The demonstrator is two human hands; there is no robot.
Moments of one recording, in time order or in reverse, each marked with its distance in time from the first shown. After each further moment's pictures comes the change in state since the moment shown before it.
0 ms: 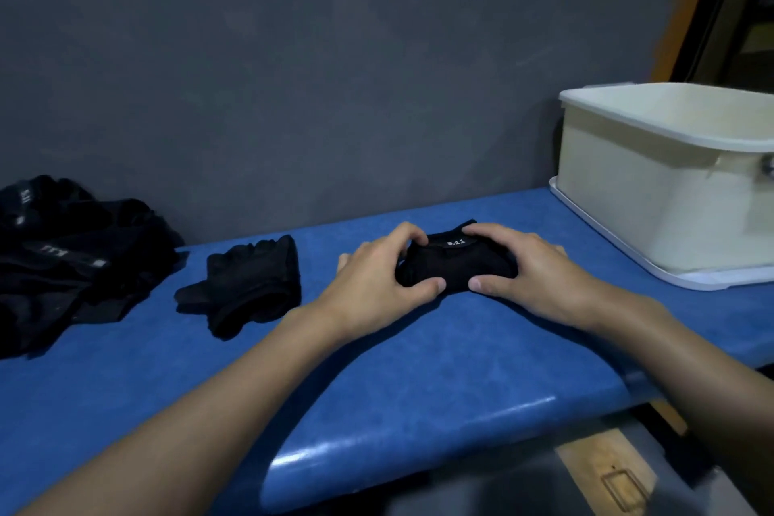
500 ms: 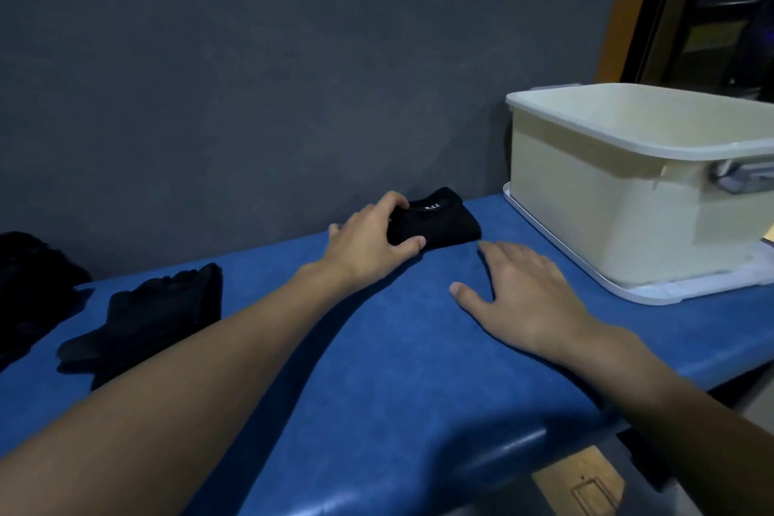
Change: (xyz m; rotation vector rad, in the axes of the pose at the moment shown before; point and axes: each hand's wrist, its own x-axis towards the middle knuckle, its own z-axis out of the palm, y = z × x) left_hand 0.118 -0.005 0.050 0.099 0.046 -0.020; right_hand -0.003 0.032 -0.005 -0.360 0.046 0.207
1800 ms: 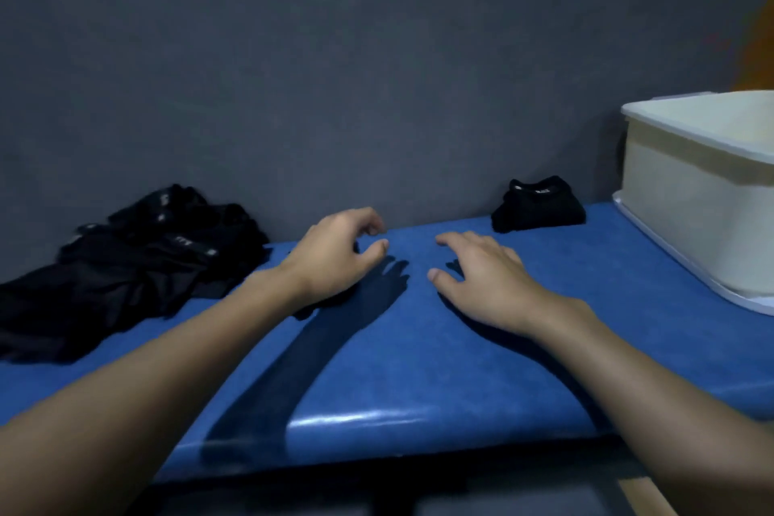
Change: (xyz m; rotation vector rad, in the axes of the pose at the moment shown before) left_hand -0.142 -0.045 -0.152 0.221 0.079 -0.074; right_hand -0.011 -0.135 -0.001 0.271 -0.044 -0.381
